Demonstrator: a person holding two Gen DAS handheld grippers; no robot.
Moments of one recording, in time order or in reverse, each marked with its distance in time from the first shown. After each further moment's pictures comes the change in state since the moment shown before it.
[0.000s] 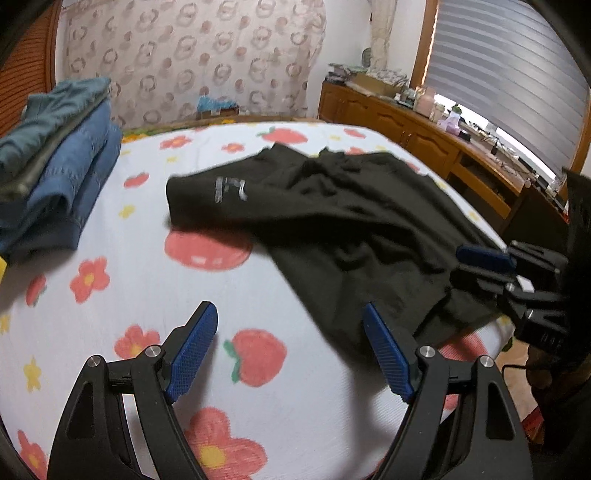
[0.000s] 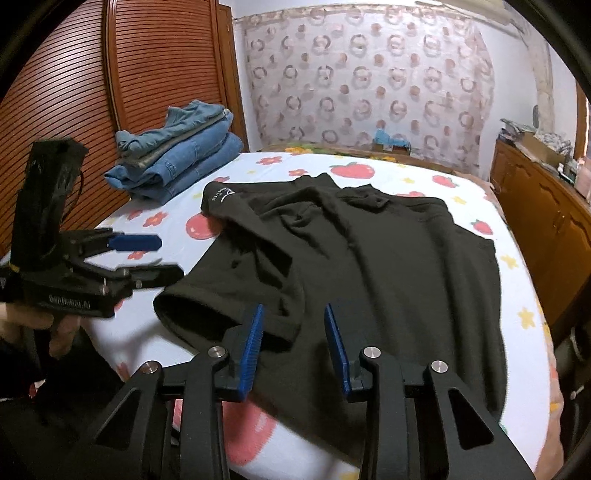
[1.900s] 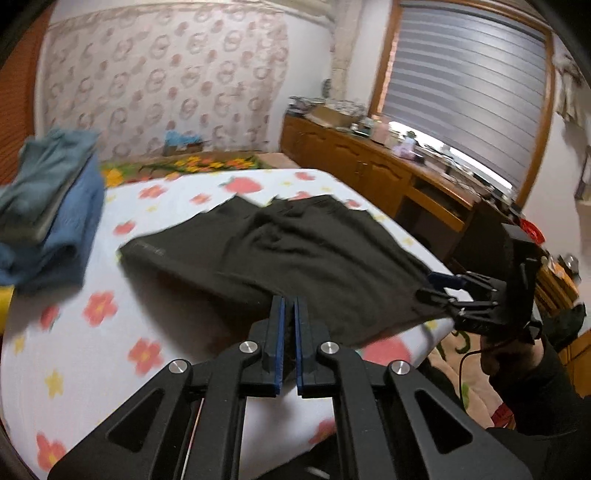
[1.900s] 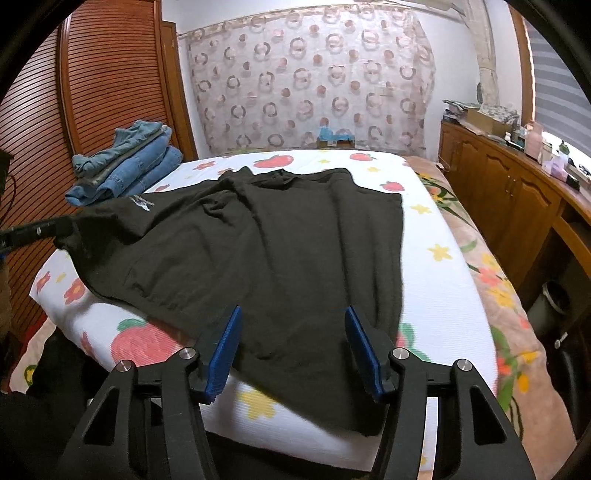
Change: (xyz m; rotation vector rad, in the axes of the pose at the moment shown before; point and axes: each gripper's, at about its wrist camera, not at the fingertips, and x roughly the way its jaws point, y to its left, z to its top) left arm -0.068 -0.019 0.017 0.071 -0.138 -0.163; right arm -0.048 -0.034 -0.044 0.135 -0.045 -0.143
